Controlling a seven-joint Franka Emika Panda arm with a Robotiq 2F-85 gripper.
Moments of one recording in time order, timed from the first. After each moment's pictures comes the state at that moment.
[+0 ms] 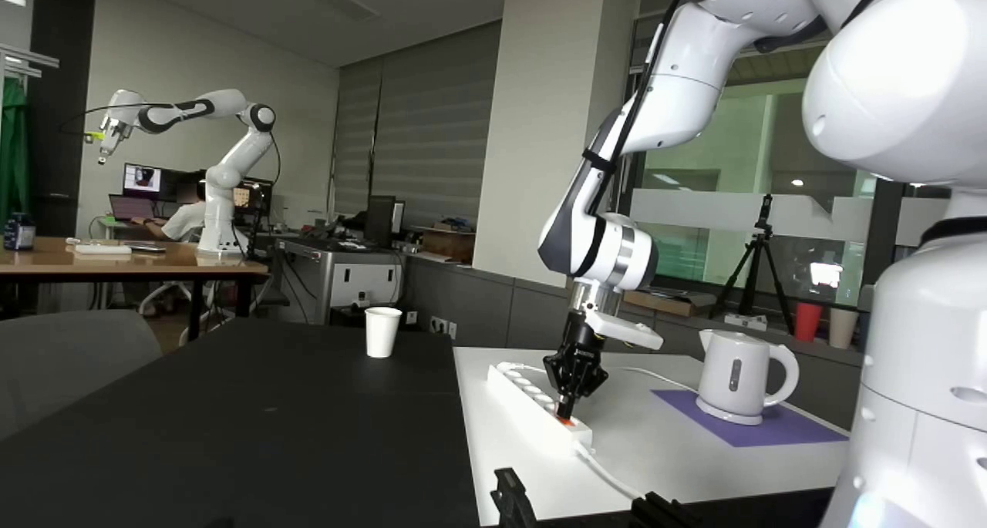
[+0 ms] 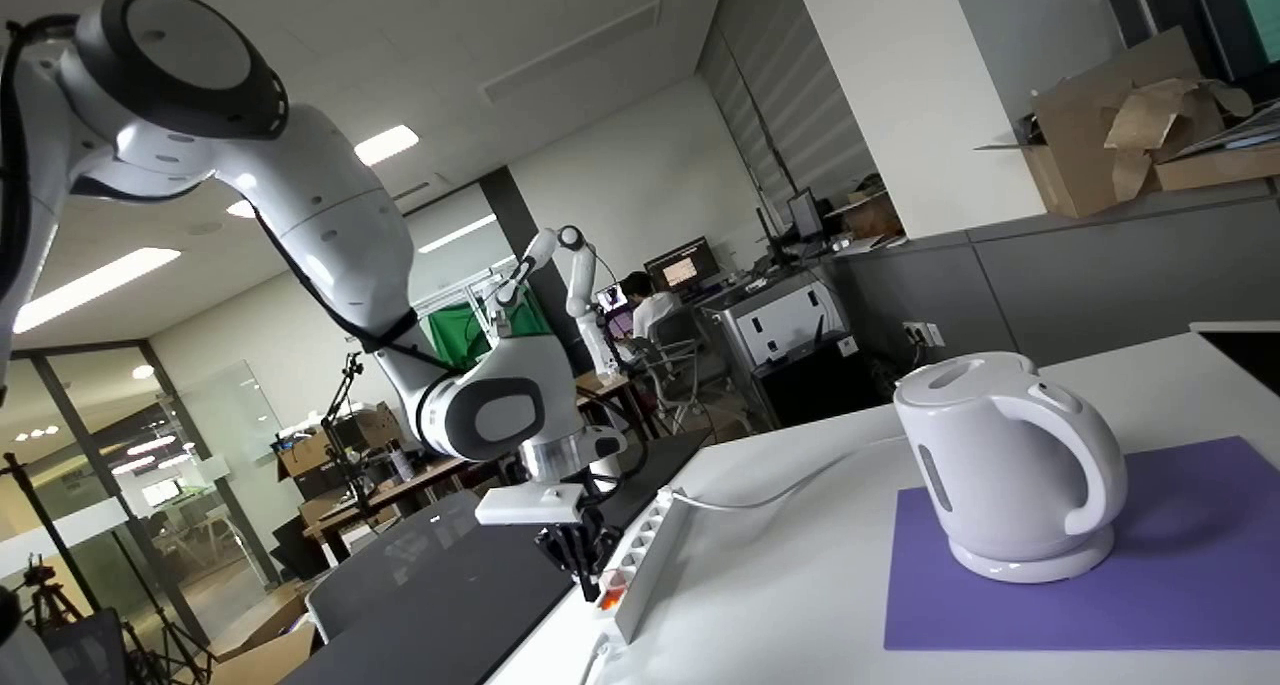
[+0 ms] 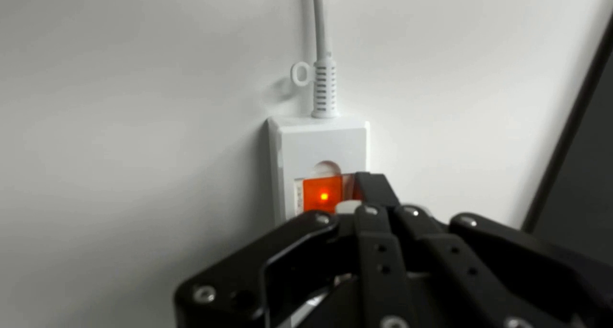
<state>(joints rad) -0.19 0.58 0.20 -2.35 0.31 2.83 -0.46</state>
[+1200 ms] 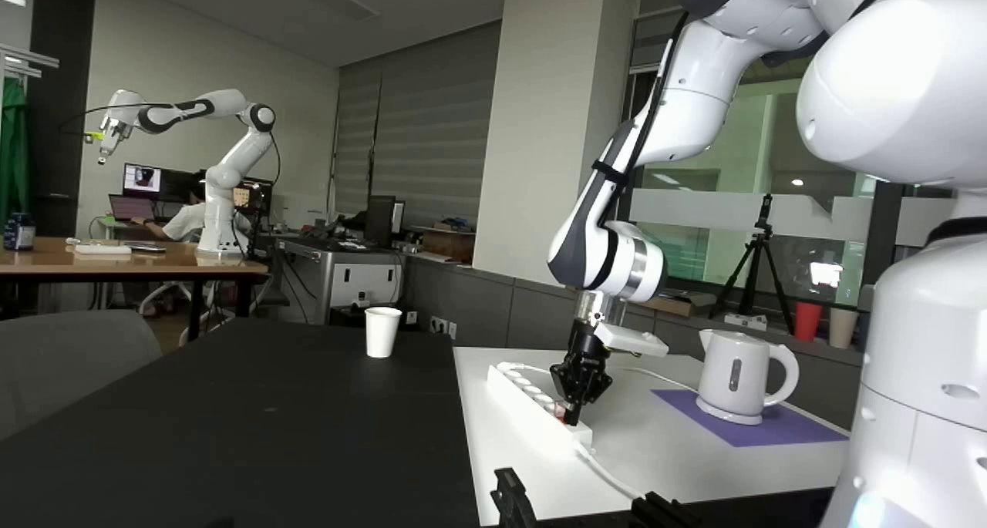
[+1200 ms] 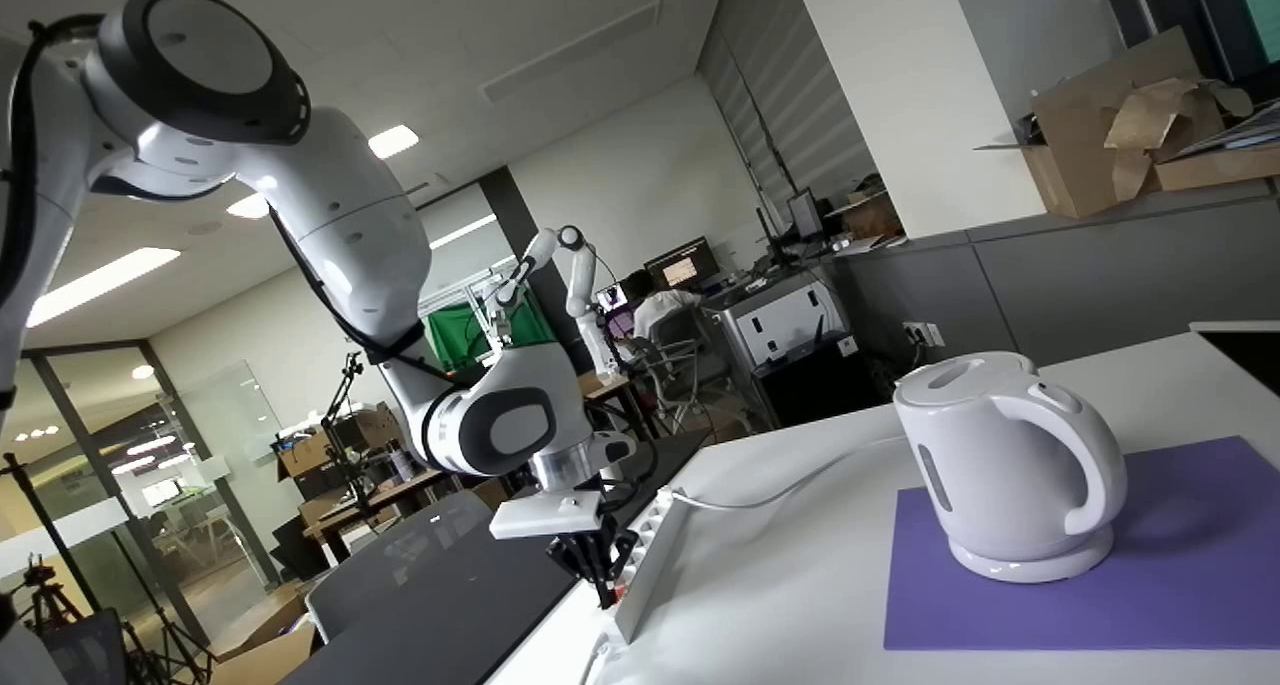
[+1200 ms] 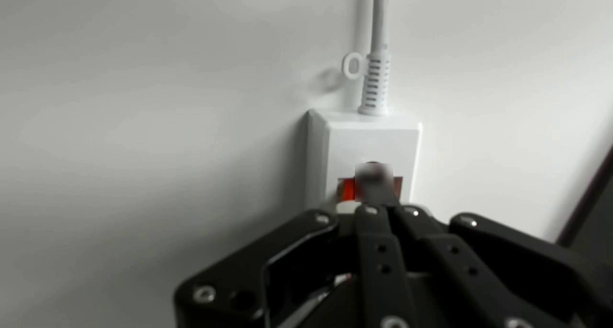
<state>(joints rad) -0.26 0.63 0.23 -2.35 0.16 2.92 -0.44</state>
